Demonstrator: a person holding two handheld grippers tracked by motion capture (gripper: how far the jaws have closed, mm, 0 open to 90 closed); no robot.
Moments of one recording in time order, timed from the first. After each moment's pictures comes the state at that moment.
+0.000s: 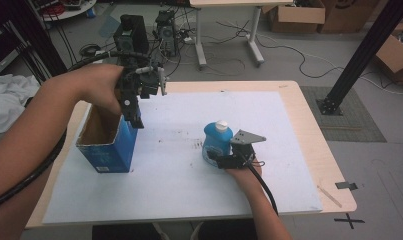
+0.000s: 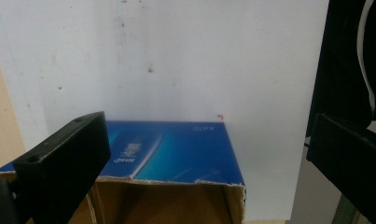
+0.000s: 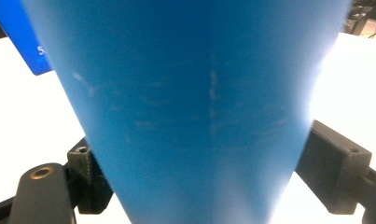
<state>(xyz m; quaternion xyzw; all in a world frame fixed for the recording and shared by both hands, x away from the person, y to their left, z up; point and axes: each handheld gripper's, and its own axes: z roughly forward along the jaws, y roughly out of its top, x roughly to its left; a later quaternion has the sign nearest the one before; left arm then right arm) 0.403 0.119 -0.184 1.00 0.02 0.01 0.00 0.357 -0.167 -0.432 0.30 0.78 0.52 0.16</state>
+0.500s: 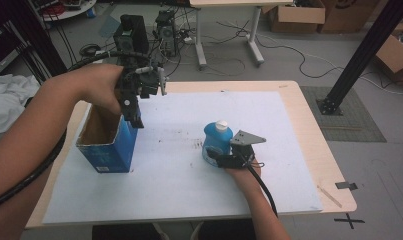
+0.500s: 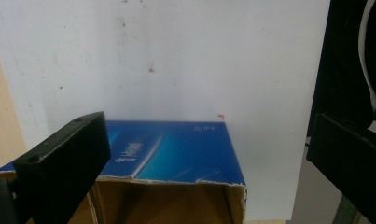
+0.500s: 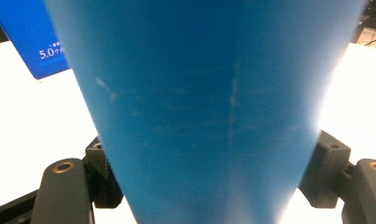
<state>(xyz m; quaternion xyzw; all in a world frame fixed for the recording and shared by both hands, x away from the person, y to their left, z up) 0.403 0.119 -0.184 1.00 0.02 0.01 0.00 0.356 -0.165 -0.432 0.29 0.78 0.53 0.16</state>
